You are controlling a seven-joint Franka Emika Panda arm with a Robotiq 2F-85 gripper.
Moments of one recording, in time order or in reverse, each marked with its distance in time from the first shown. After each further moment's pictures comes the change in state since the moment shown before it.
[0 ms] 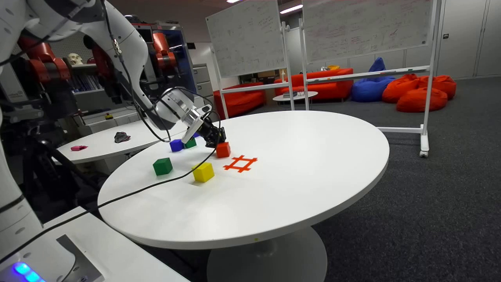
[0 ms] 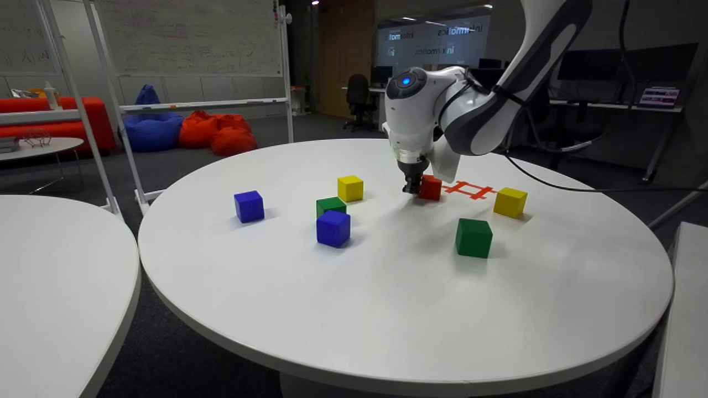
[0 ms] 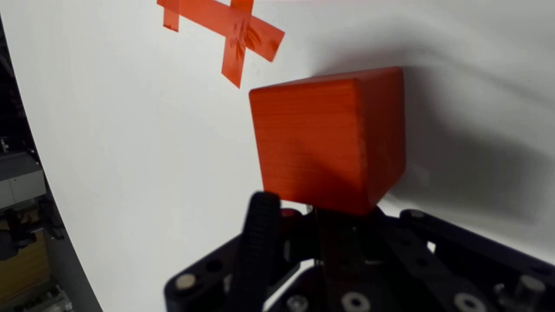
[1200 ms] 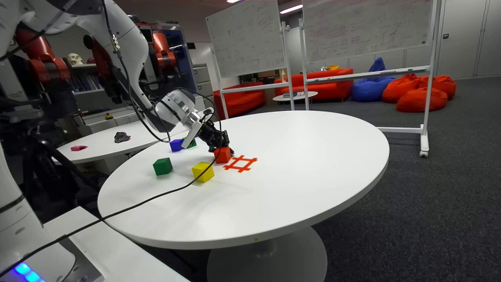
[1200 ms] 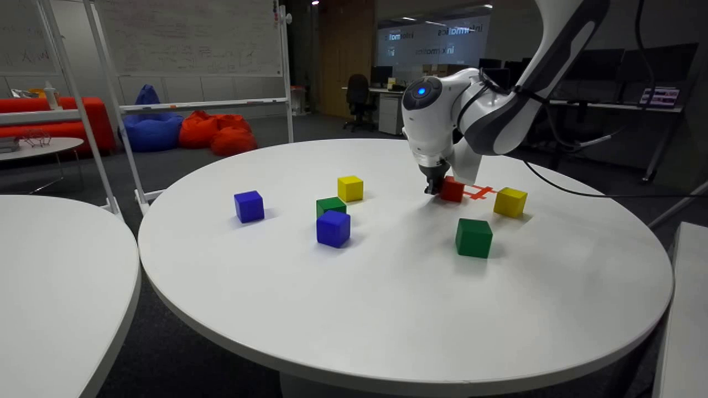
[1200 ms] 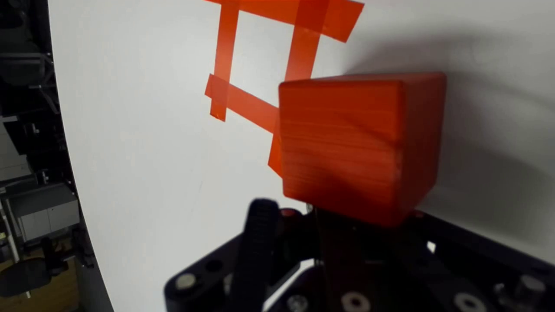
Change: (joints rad) arm -0.044 -0.045 0.006 -0.095 -0.080 -0.068 0.092
